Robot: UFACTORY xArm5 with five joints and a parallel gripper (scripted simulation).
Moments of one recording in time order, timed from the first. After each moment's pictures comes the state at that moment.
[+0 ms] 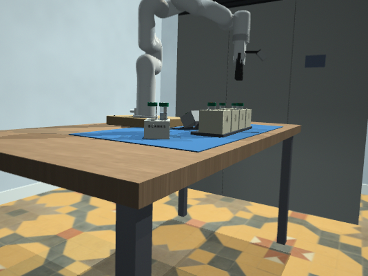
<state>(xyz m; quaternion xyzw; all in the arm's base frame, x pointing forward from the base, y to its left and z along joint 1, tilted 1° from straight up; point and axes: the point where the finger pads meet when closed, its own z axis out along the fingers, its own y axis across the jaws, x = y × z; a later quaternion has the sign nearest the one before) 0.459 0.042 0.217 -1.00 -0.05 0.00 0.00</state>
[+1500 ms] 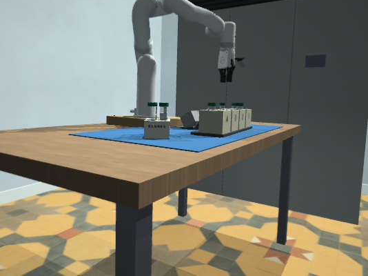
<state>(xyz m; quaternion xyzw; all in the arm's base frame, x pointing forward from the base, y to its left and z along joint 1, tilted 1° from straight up) 0.362 0.213 0.218 -0.92 -0.38 -0.01 0.00</state>
